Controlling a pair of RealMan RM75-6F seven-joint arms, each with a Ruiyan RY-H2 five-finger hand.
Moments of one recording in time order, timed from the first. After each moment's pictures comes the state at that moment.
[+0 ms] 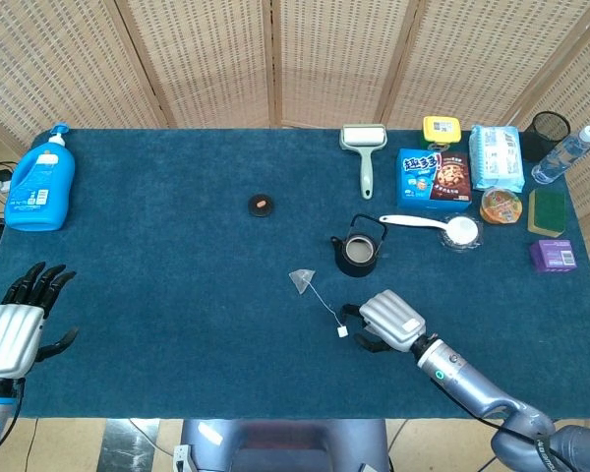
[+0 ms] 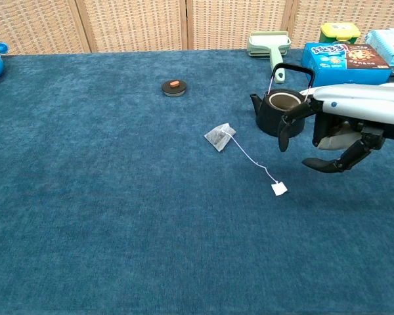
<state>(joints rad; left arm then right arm) -0.13 -1.12 -0.06 -1.74 1.55 1.45 0.18 0.61 -1.31 0.07 -1.61 -1.64 0.92 0.10</state>
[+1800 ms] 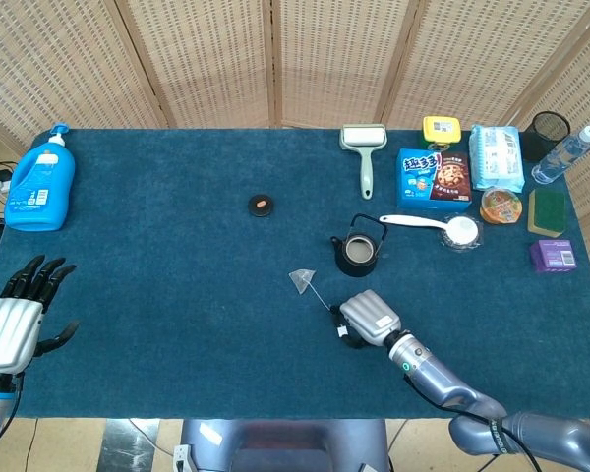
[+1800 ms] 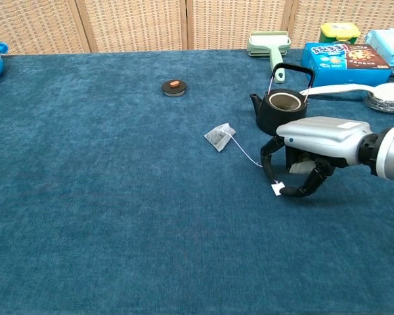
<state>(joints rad) -0.15 -1.10 -0.06 -1.74 1.55 1.47 0.16 0.70 -1.50 0.06 -1.49 -1.38 0.83 -0.17</state>
